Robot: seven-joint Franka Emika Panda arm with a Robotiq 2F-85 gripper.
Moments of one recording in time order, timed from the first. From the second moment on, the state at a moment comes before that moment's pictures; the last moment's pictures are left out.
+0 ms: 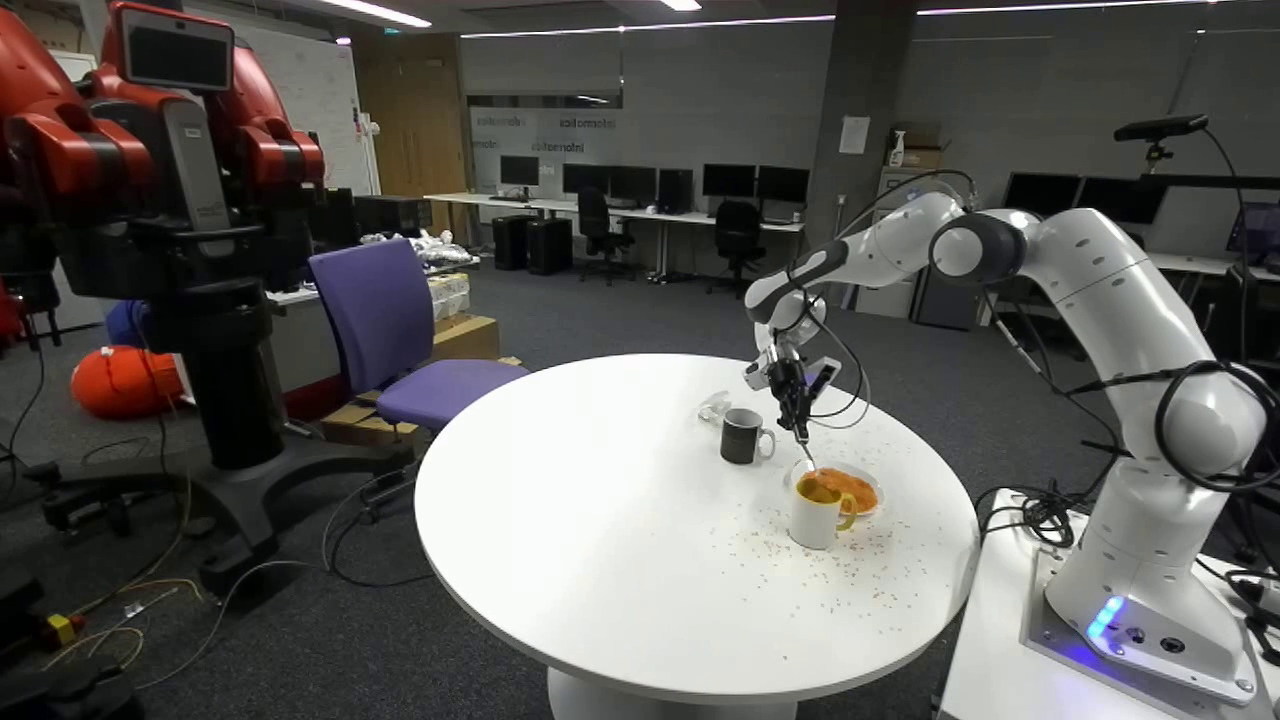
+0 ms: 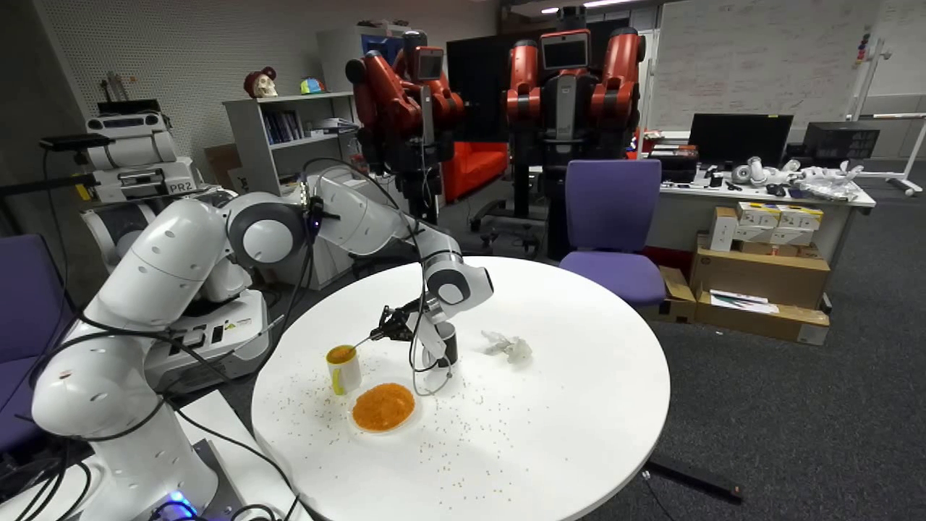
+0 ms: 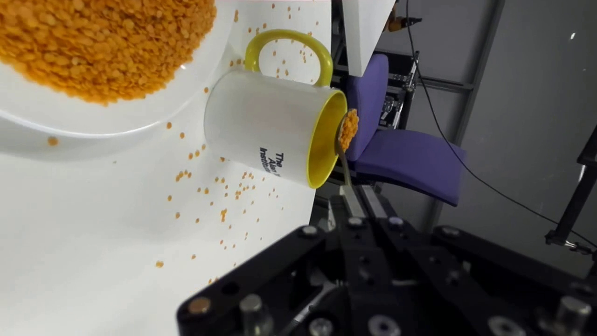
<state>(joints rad) -0.28 0.80 -0.03 -1.51 0.52 1.30 -1.33</state>
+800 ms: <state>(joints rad) -0.26 0.77 -0.01 -1.55 0.52 1.39 -1.32</state>
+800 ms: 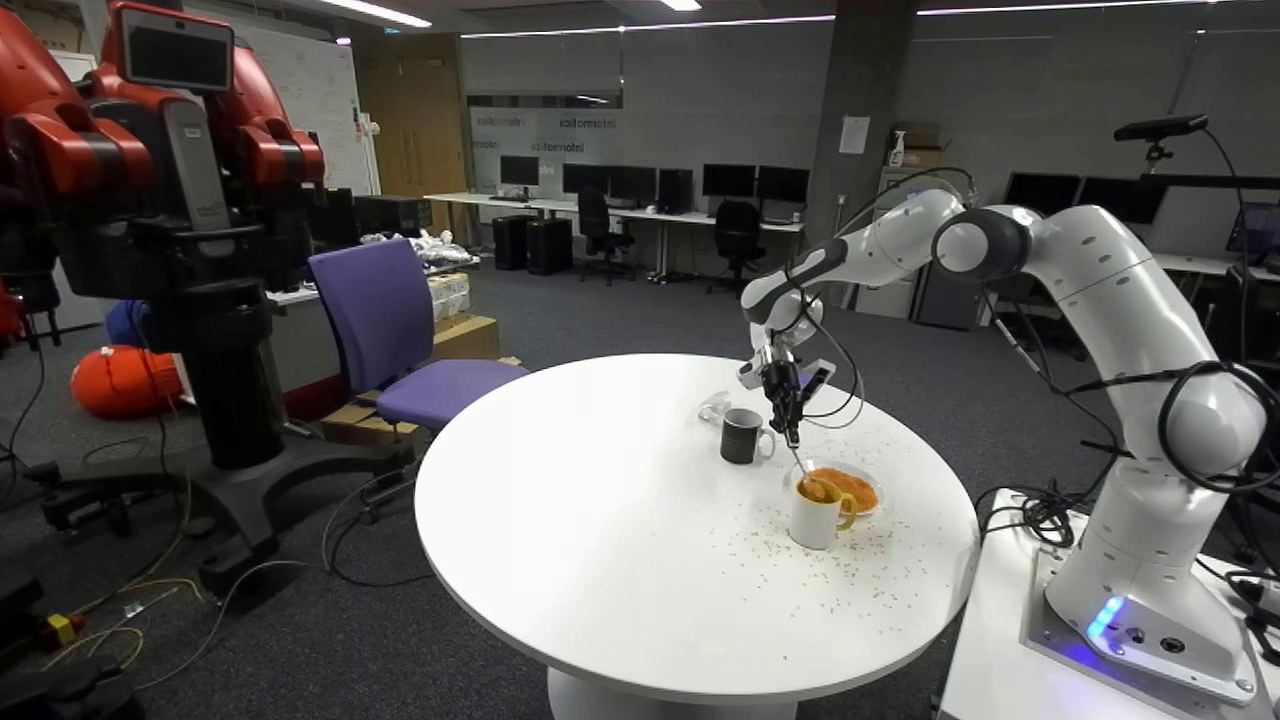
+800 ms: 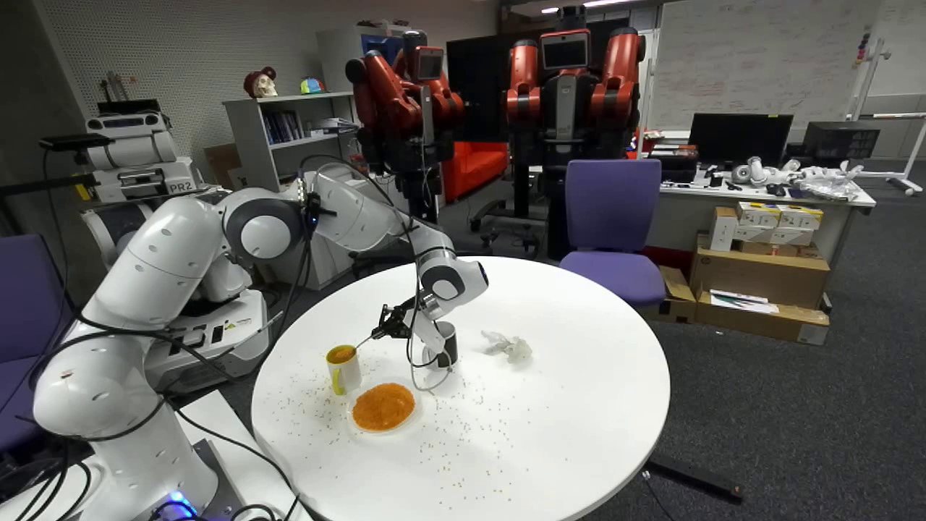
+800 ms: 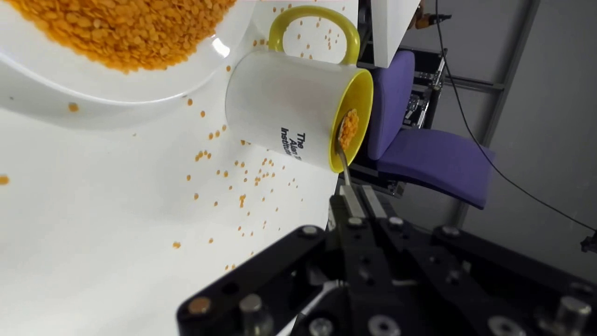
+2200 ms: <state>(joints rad) -0.19 0.52 0.00 -1.81 0.40 1.60 -1.32</state>
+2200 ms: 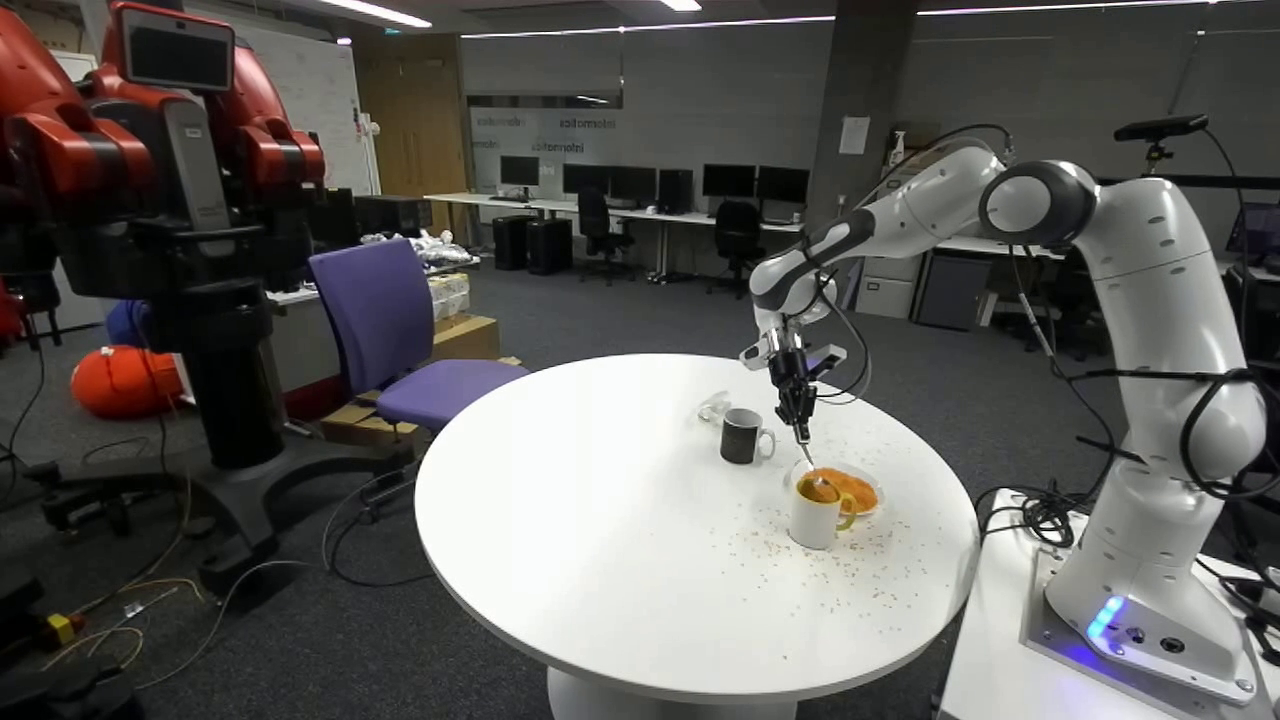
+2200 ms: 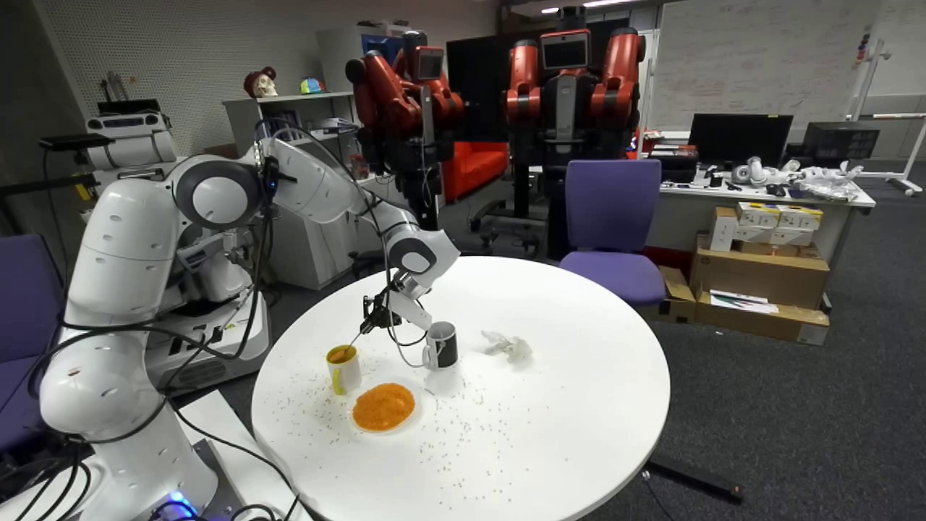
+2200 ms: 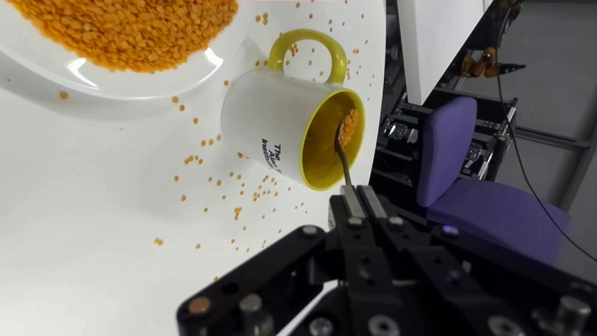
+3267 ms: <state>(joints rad) -0.16 0.38 0.01 -1.92 0.36 1.78 -1.32</state>
